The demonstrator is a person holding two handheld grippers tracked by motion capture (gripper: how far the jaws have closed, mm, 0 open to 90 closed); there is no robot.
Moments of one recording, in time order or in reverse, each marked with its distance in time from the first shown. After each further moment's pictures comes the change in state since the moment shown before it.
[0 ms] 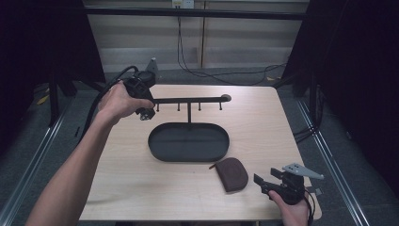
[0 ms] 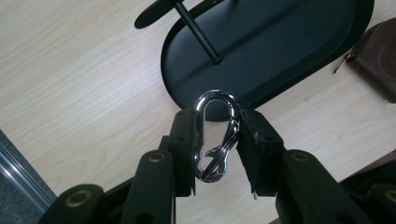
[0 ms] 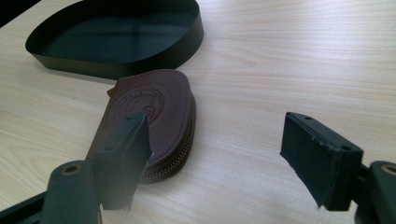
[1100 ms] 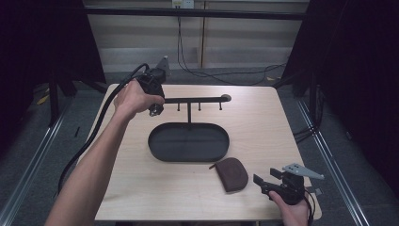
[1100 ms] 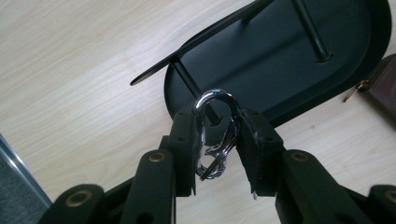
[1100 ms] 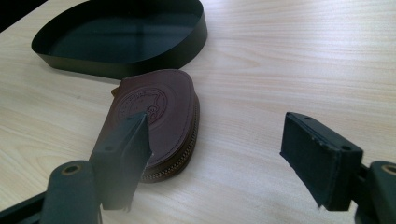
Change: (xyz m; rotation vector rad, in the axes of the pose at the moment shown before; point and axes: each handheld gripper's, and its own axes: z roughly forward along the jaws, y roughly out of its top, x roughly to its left) left arm -0.007 0.030 0.014 0.005 0.042 -0.048; right arm 0.000 0.000 0.000 -0.003 0.016 -0.002
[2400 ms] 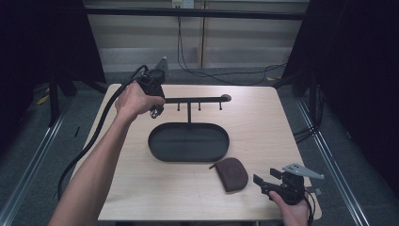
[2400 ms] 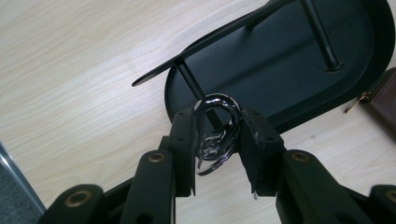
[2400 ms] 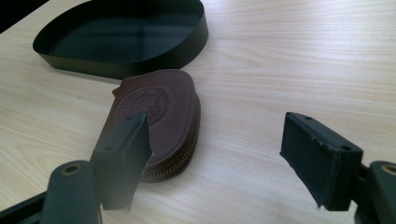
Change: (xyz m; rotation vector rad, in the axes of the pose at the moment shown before) left arm 0.003 -0.002 0.005 -0.024 -0.007 -0.044; right arm 0.000 0.000 0.000 0.001 0.003 0.000
